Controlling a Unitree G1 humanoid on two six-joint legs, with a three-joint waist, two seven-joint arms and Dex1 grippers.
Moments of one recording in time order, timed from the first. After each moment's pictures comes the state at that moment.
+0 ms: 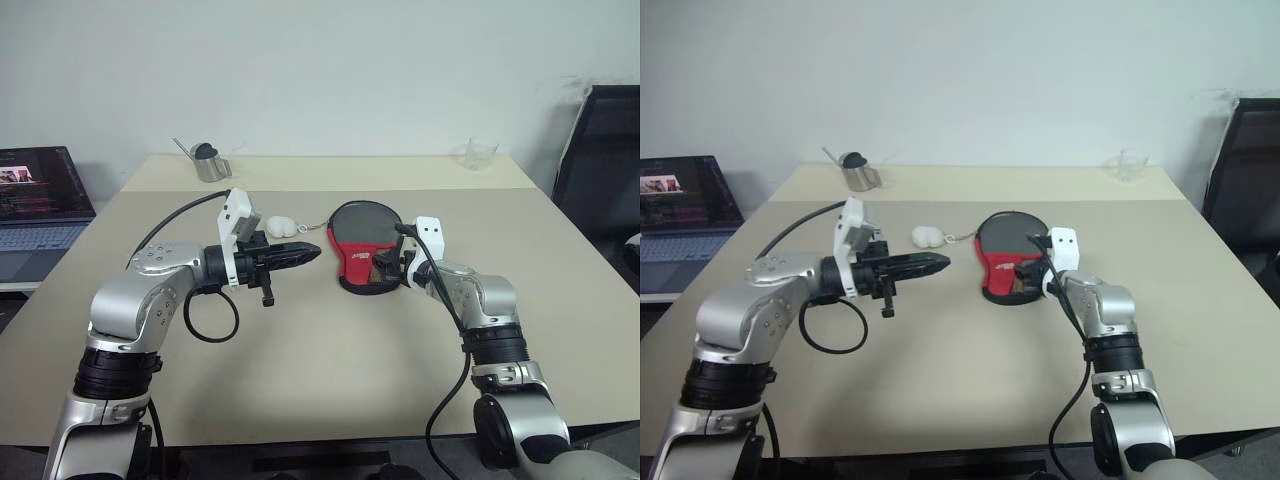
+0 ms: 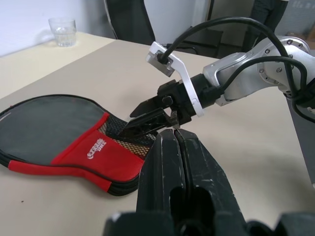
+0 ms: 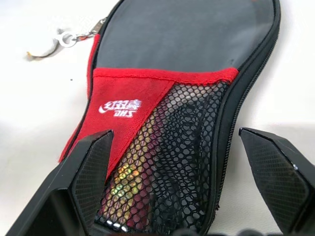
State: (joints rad) left arm -0.63 0.67 0.05 -0.13 -0.57 0.69 -1.04; right arm -0.82 -0.12 -0.13 0.28 0.29 0.91 0.14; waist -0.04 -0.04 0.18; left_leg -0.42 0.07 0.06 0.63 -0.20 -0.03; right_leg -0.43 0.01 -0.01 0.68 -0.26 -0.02
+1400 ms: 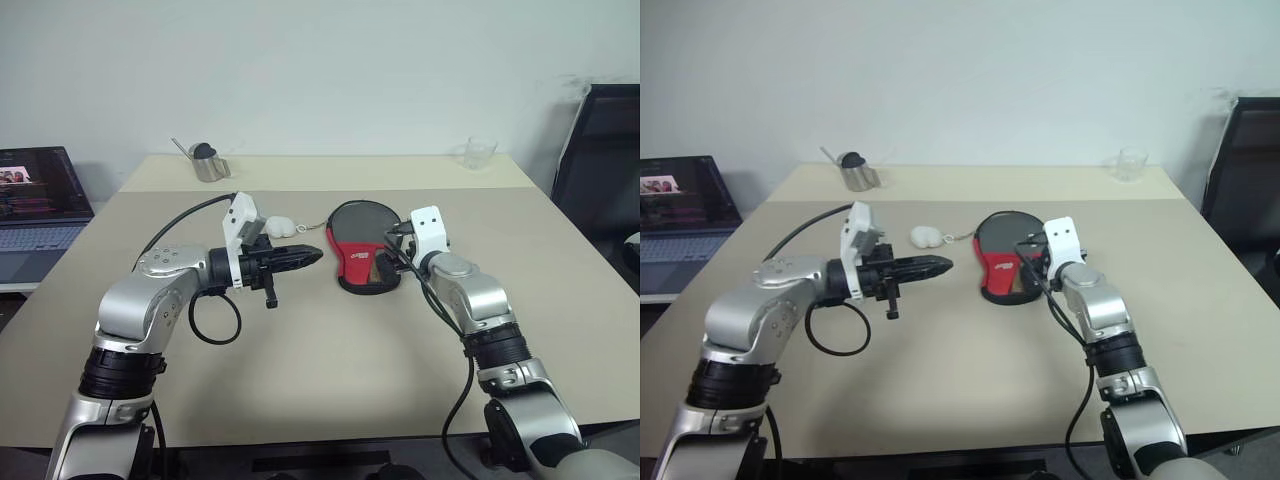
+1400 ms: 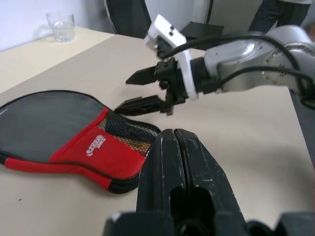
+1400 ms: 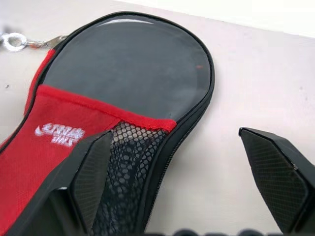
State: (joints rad) left arm -0.64 0.66 0.03 -0.11 -0.55 0.66 -1.03; right arm -0.82 -0.16 0.01 0.32 0.10 0.71 0.08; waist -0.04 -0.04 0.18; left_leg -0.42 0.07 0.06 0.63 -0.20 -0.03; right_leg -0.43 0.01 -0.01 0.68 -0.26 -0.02
